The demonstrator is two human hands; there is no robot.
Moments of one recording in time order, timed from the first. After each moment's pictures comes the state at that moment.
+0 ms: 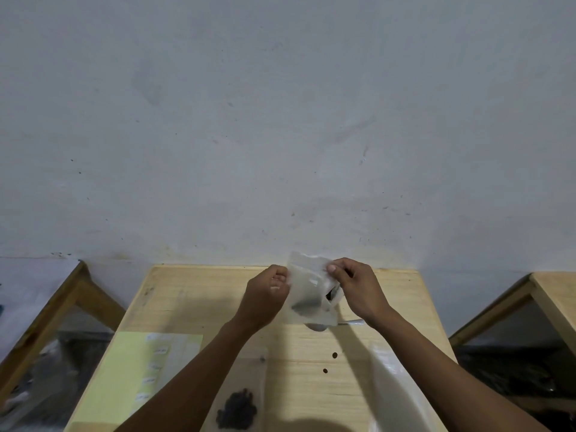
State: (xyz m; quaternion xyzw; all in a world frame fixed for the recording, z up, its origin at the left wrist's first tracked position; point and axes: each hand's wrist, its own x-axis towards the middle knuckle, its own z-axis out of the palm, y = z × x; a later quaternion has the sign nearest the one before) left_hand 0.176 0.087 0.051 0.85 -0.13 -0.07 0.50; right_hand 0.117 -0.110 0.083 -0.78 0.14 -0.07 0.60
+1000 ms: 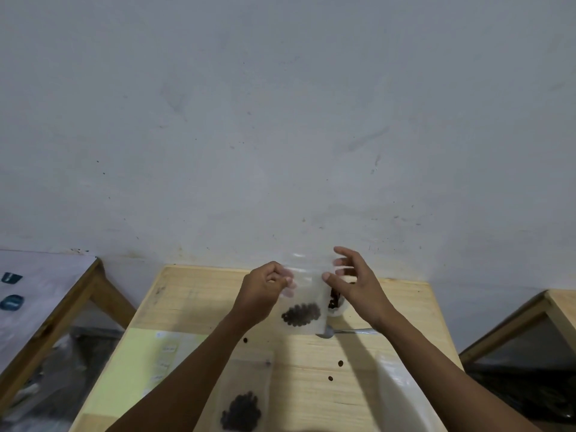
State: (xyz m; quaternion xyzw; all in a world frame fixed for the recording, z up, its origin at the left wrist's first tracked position) left_hand 0.174 0.104 0.086 0.81 -0.09 -0.12 0.57; right_hand 0.119 -0.107 0.092 -0.77 0.09 -0.03 0.63
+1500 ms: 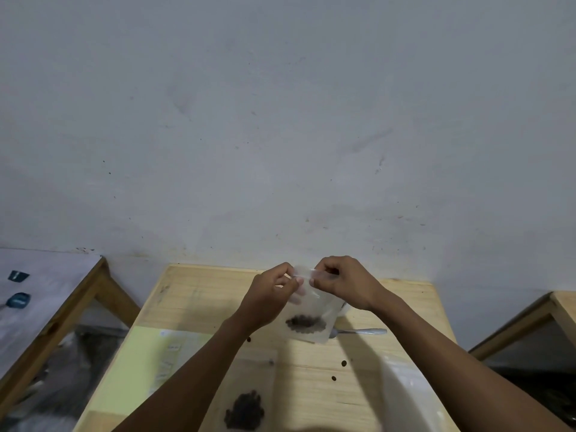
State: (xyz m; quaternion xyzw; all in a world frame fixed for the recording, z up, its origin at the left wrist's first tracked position) left_hand 0.164 0.102 0.096 0.80 -0.14 -0.15 0.56; right_hand 0.142 -0.095 0.113 -0.88 -0.02 0.05 0.47
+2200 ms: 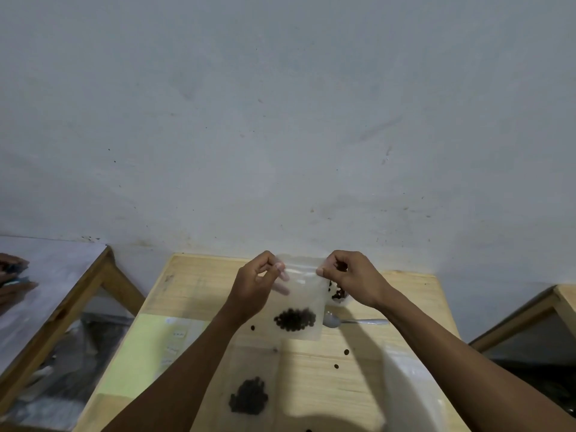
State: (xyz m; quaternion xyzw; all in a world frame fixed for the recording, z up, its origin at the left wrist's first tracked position) left_hand 0.162 0.131 0.092 0.80 -0.13 -0.07 0.58; right_hand 0.131 -0.094 0.104 -0.85 0.01 0.03 0.53
